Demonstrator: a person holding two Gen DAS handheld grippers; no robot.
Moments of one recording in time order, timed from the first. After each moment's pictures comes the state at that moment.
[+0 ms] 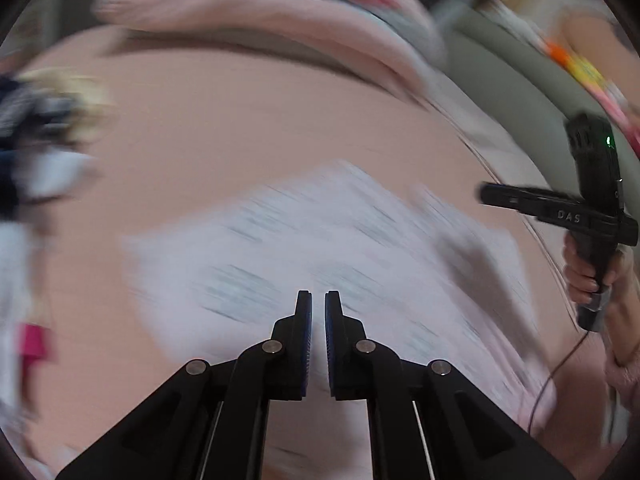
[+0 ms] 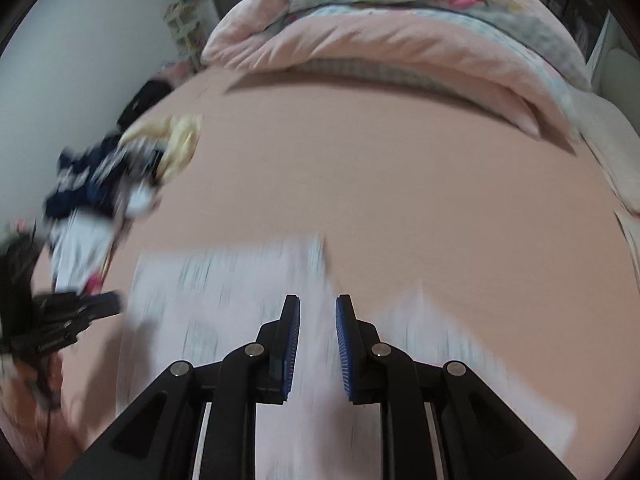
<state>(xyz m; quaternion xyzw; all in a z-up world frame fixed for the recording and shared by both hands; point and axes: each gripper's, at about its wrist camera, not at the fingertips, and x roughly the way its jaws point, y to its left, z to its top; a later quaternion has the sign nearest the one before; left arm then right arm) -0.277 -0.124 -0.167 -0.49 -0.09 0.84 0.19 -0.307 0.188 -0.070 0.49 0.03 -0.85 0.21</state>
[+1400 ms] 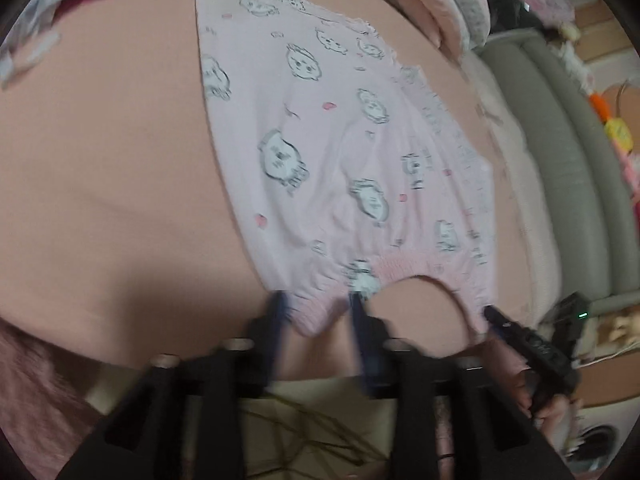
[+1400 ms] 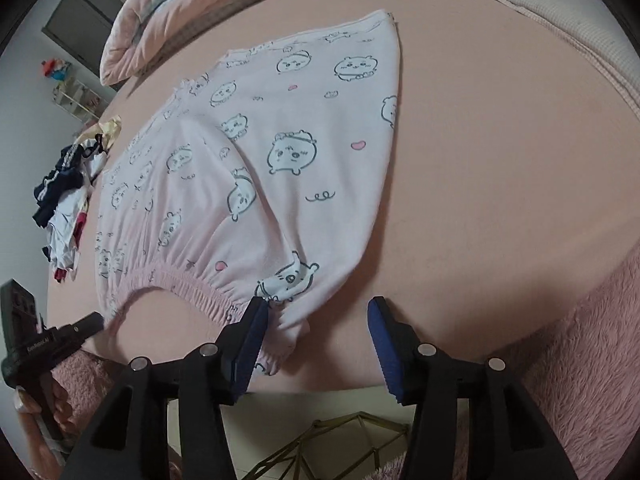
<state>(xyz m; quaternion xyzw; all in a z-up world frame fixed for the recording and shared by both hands) -0.074 -0.101 -0.221 -0.56 -0.32 0.76 0.10 0.007 0.369 -0.169 0.56 -0.20 -0.80 0.05</state>
